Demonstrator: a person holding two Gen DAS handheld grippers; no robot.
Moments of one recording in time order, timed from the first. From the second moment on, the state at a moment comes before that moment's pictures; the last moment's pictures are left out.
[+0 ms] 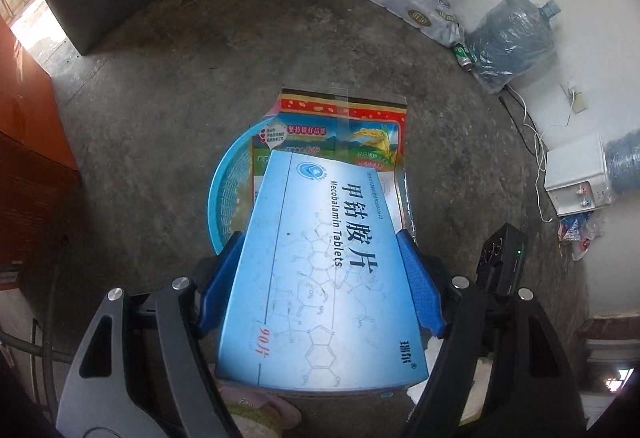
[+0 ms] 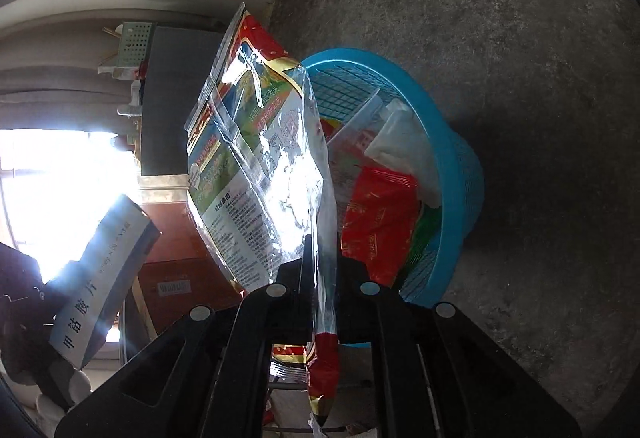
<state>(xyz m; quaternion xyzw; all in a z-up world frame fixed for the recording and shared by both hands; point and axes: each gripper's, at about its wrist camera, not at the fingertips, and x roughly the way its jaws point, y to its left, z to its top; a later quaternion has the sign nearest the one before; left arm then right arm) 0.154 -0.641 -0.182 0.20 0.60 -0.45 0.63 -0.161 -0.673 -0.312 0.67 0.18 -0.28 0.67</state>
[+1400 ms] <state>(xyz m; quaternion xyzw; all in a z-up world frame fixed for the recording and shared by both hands) 0.209 -0.448 -0.032 0.07 0.55 -0.51 0.66 -0.034 -0.647 -0.307 0.40 0.51 -0.35 0.68</state>
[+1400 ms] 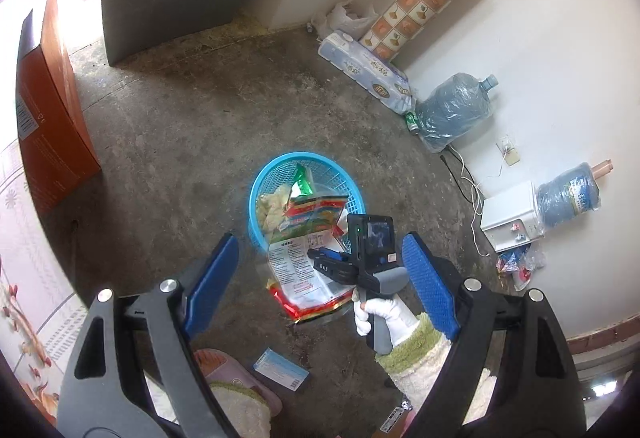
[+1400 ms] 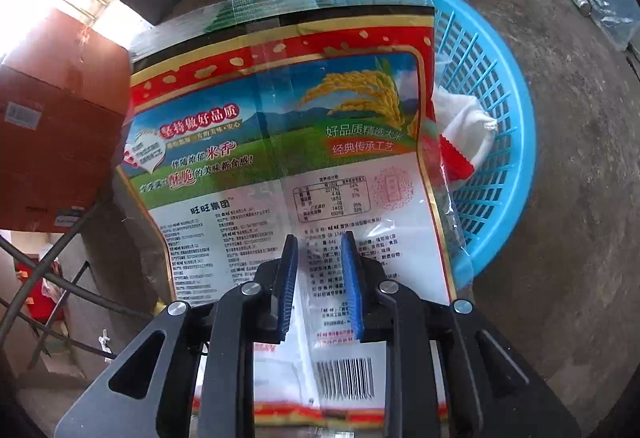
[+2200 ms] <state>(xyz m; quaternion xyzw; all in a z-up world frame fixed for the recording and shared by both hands) 0.254 -0.295 -0.027 -0.01 0.54 -0.45 0.71 0.010 -0.710 -0.338 0.36 0.60 -0.38 0.61</state>
